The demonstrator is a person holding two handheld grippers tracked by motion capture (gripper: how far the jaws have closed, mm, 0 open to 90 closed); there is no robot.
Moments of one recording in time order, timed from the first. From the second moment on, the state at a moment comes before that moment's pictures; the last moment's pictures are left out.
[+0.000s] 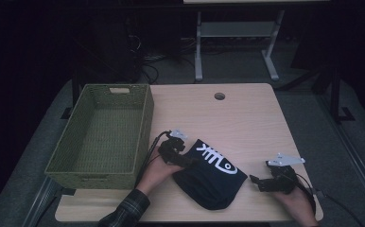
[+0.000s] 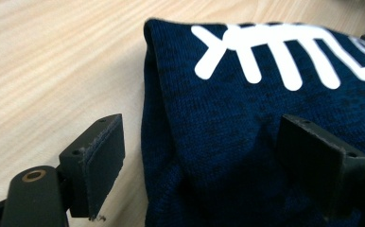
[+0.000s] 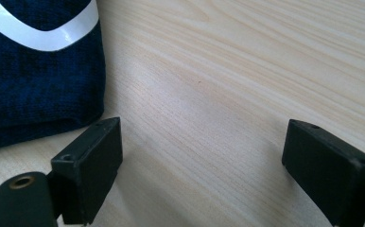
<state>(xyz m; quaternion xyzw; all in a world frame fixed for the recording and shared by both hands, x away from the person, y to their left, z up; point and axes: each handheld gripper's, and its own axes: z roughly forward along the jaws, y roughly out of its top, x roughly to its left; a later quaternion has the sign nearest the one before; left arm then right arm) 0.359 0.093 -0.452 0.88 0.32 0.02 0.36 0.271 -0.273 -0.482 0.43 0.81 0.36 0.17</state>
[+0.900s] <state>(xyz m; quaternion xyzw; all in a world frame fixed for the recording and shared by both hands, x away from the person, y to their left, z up) 0.355 0.084 -0.457 0.90 0.29 -0.02 0.33 0.271 -0.273 -0.482 0.43 0.81 0.36 0.17</state>
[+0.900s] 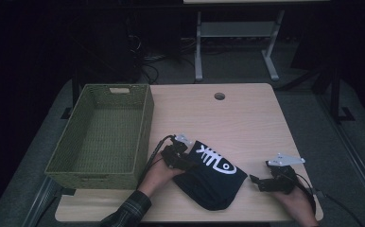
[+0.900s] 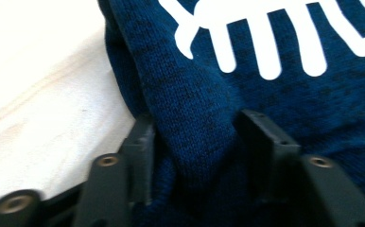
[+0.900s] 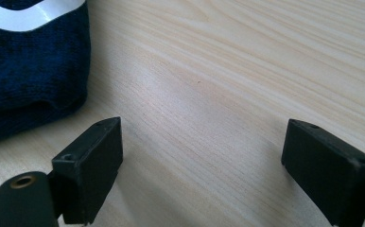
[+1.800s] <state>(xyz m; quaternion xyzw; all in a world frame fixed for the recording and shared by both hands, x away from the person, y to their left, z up) 0.352 0.067 -0.408 0.91 0.29 -0.06 0.28 0.271 -0.274 -0.482 0.43 0.81 0.35 0.17</state>
